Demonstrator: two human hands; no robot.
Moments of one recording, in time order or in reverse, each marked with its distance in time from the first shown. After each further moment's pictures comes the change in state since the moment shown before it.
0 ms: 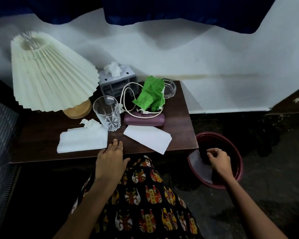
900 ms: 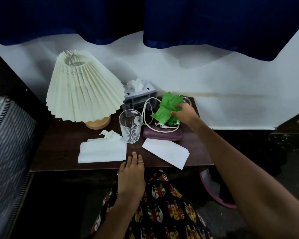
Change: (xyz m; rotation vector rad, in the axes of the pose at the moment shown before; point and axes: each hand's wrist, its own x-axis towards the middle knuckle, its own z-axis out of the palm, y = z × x) left_hand -0.004 -0.008 0.003 -0.124 -0.035 0.060; right_hand 0.029 -0.269 0.040 -0.147 -0.184 -0.355
